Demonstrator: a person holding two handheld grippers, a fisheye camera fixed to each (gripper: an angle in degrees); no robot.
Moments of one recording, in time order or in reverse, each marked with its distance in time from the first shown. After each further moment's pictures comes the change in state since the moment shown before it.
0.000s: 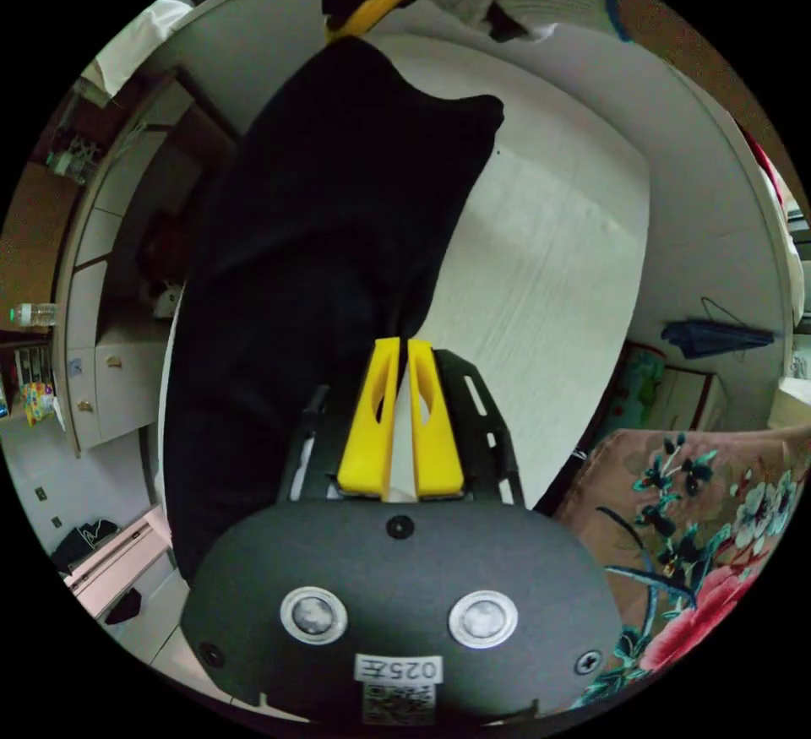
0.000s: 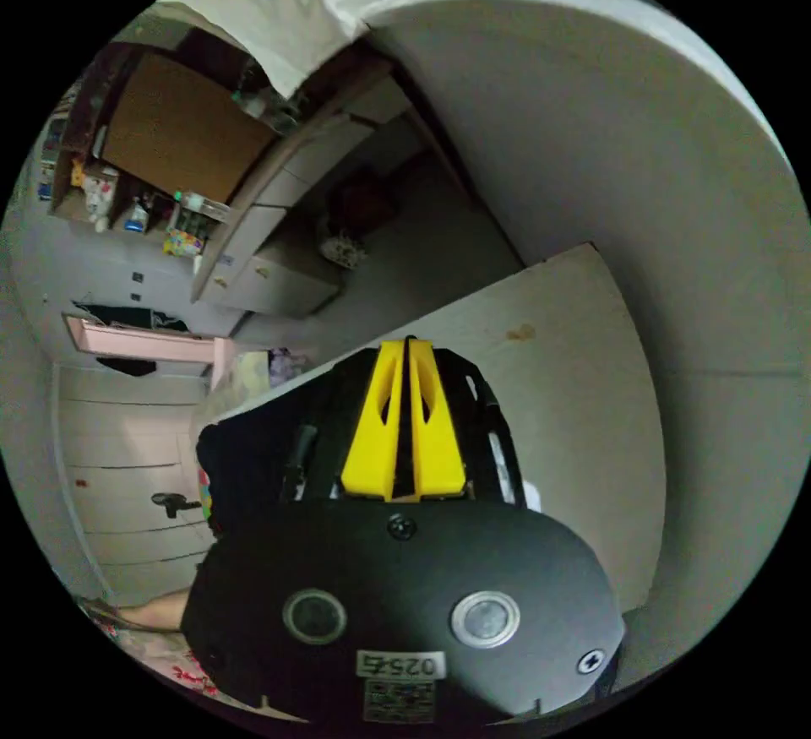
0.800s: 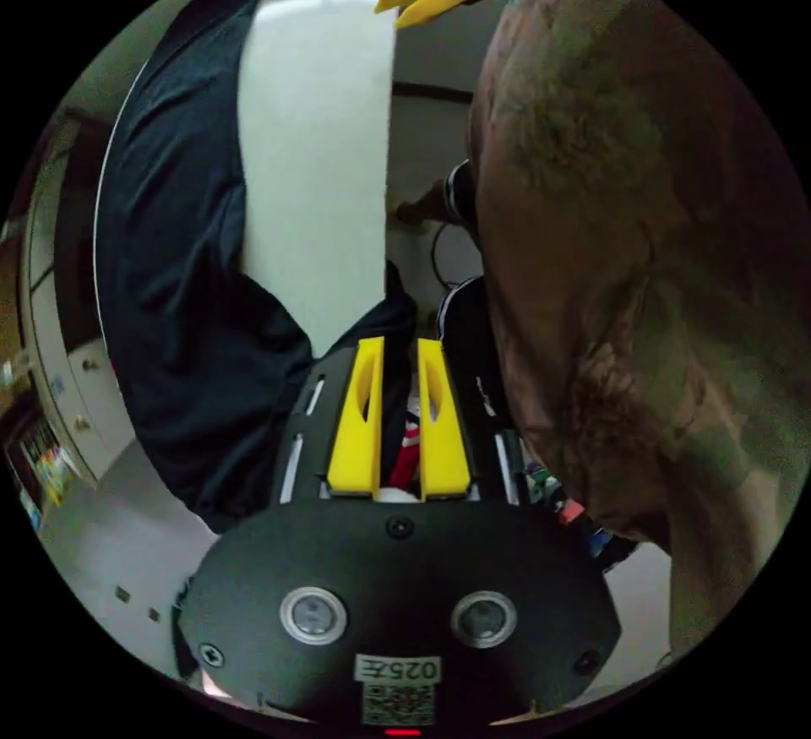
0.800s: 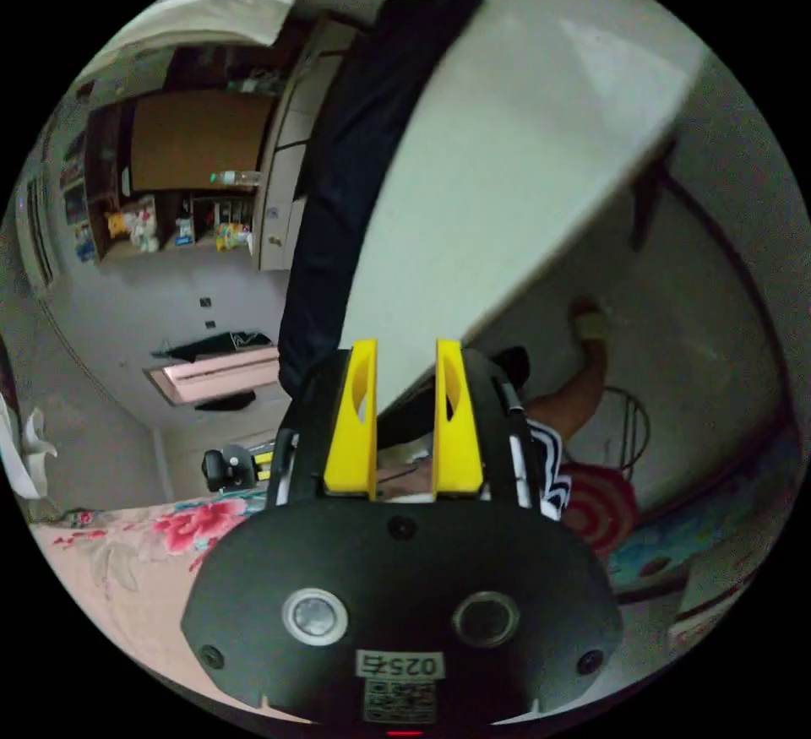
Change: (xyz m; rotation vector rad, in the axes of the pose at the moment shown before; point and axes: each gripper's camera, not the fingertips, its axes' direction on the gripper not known) left arm -0.007 0.318 -0.036 -0.296 0.069 0.447; right arm 0.026 0.362 0.050 -0.059 -0.319 0.339
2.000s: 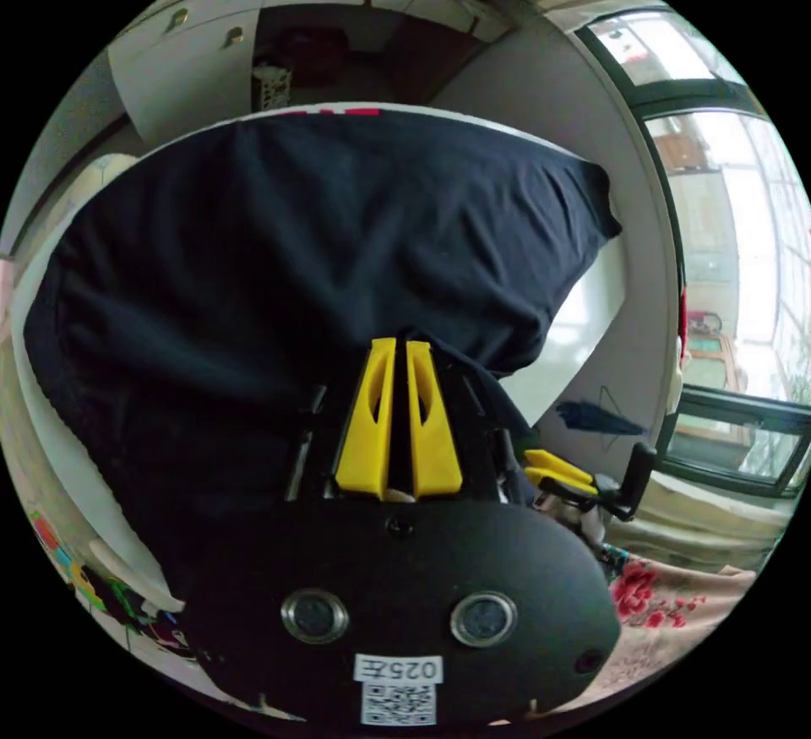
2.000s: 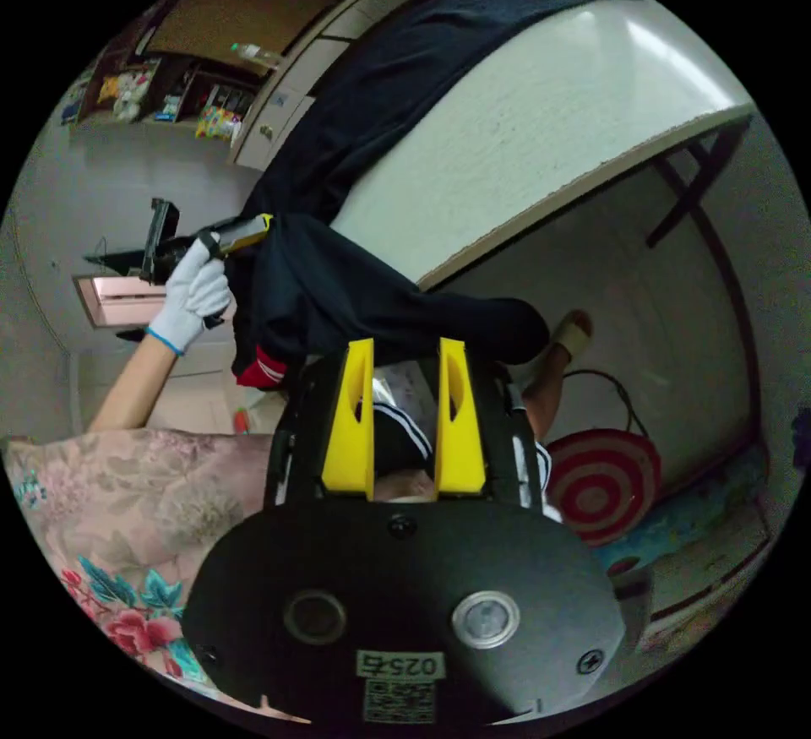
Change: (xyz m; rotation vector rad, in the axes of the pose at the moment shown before) left arm -0.289 0.198 -0.117 0.572 0.492 -0.983; right arm 0.028 0.176 0.273 -0.056 0.239 -0.187
